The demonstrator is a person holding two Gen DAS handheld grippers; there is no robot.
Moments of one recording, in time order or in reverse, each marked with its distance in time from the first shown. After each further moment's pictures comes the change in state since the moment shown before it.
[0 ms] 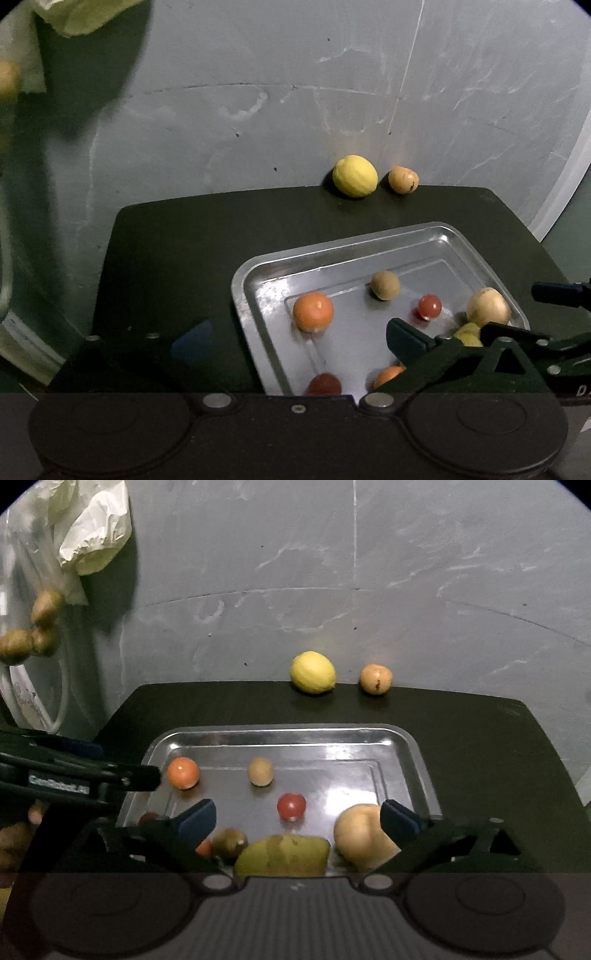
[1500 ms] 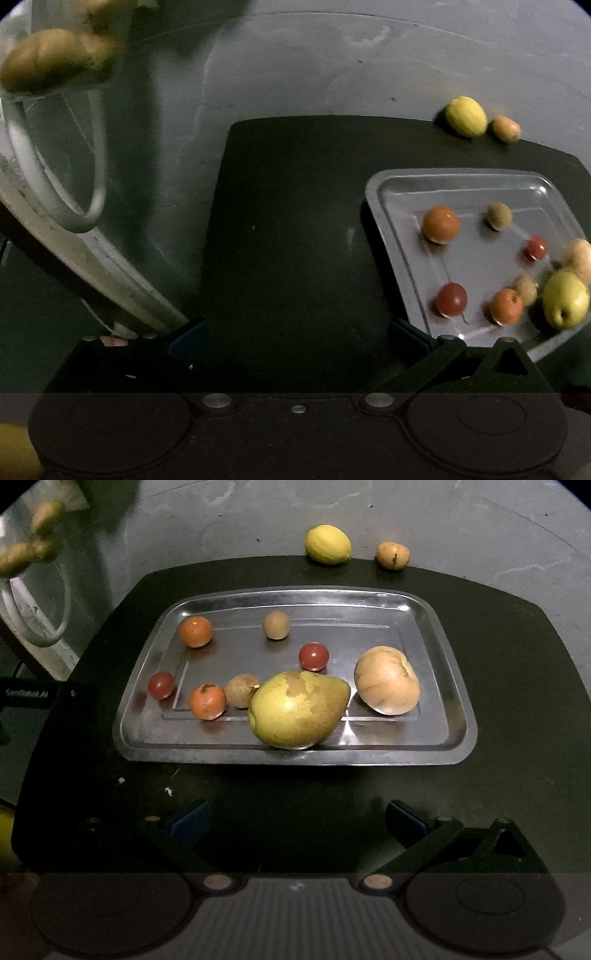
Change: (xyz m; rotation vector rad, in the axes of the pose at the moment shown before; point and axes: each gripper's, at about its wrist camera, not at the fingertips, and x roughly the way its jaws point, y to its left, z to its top) left arm -0.009 0.052 -0.029 -0.111 0.191 0.264; right arm 0.008 0.016 -0.038 -0.012 0.361 0.042
